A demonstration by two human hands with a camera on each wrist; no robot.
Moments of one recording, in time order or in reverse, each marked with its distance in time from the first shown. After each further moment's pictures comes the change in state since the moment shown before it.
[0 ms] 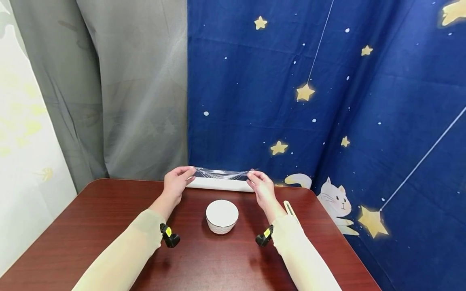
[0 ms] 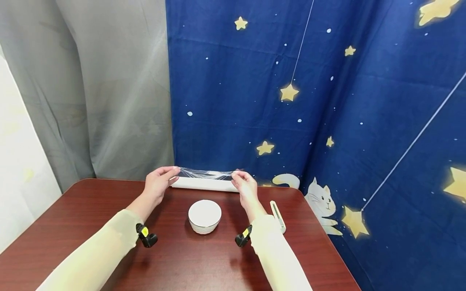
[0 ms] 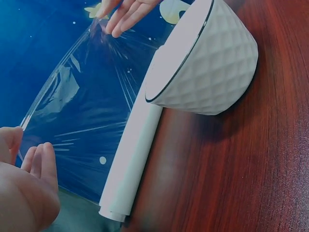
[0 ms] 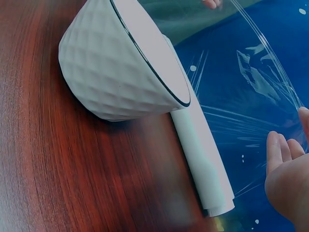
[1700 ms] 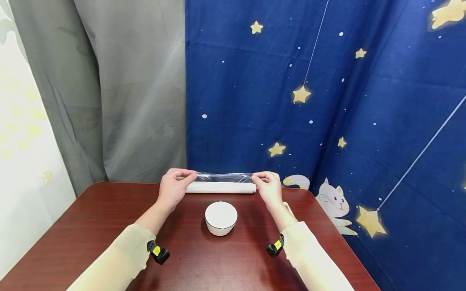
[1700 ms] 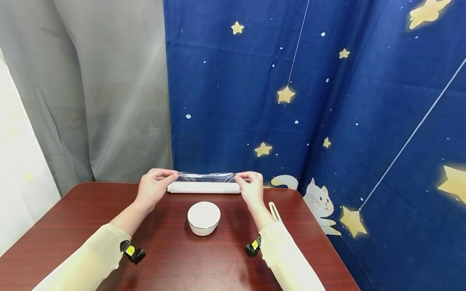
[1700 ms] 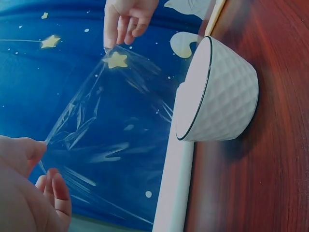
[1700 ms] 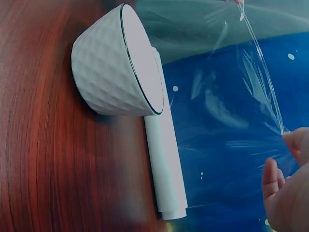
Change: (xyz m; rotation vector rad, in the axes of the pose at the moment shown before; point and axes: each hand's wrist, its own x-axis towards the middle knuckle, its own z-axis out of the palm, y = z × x) left_hand -0.052 0.039 -0.001 0.516 -0.016 0.295; right_hand -0.034 -0.042 -0.010 -0.518 0.045 -0.262
